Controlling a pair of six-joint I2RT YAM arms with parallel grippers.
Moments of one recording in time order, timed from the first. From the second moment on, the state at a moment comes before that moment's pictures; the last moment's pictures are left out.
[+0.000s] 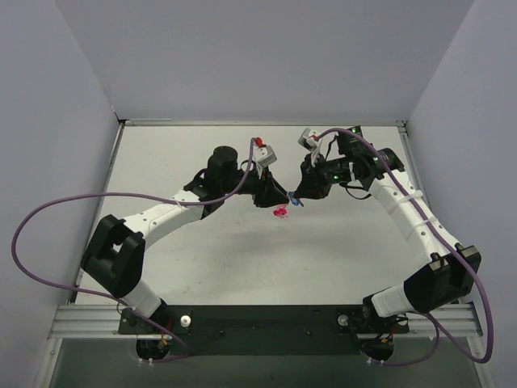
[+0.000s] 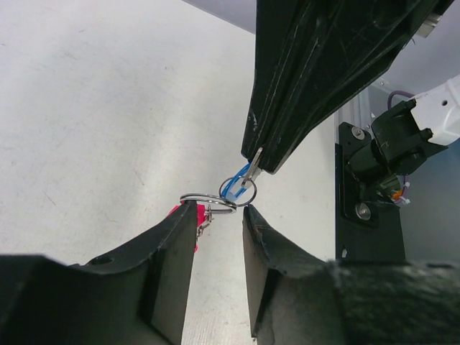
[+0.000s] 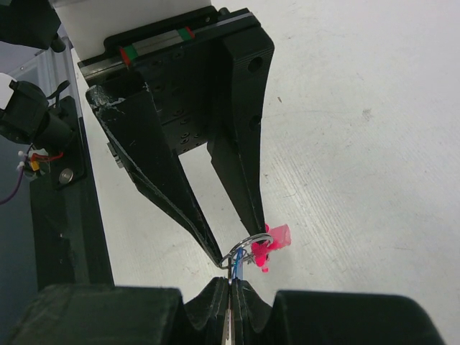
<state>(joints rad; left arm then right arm) -0.64 1.60 1.11 0.23 0.79 -0.17 0.37 1.43 1.40 -0.87 -0.73 -0.42</state>
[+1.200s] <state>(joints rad) -0.65 1.60 1.11 0.23 0.81 -0.17 0.50 1.51 1.63 -1.16 -0.32 -0.50</state>
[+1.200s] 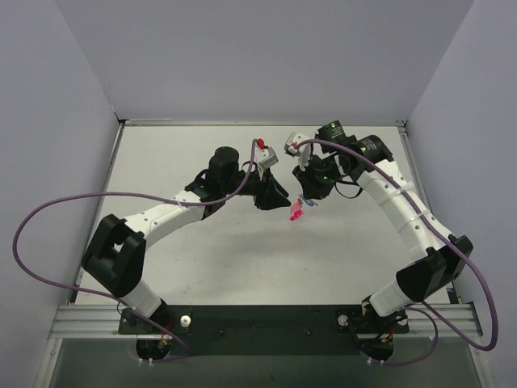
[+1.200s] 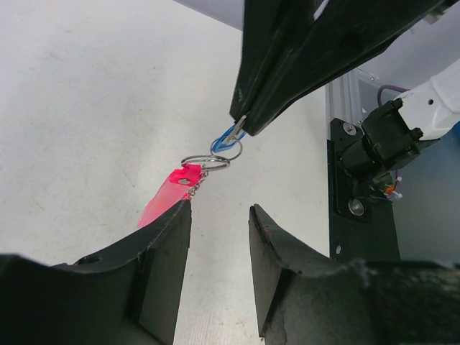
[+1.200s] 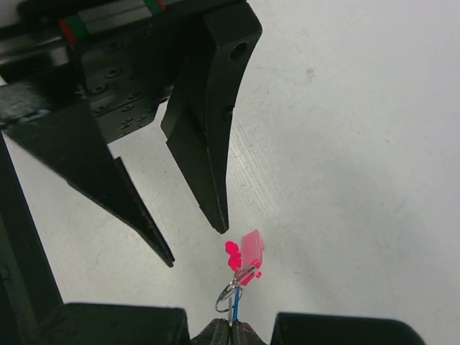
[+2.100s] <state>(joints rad) -0.72 1.62 1.12 0.20 0.75 -0.08 0.55 1.63 1.74 -1.26 -0.29 -0.36</state>
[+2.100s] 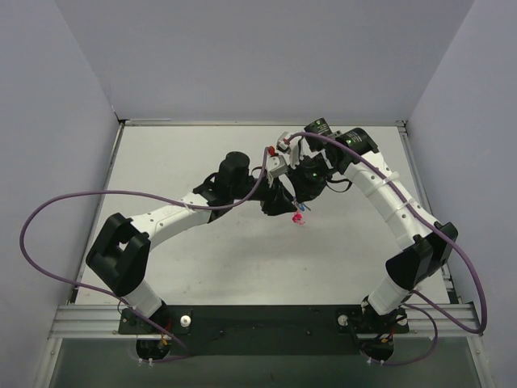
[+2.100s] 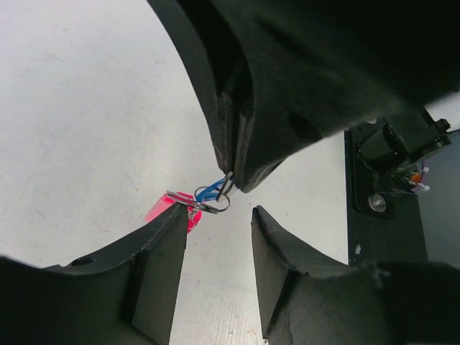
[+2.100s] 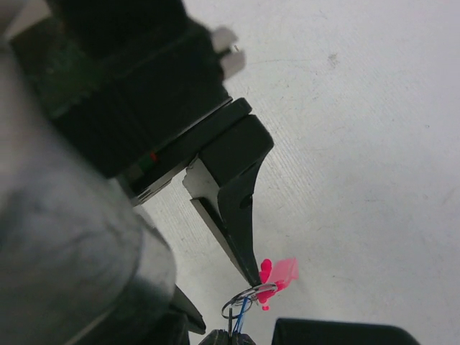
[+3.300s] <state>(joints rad) -0.74 1.63 1.14 0.17 0.62 -0.04 0.50 1.63 1.74 -1.27 -0.37 -0.33</state>
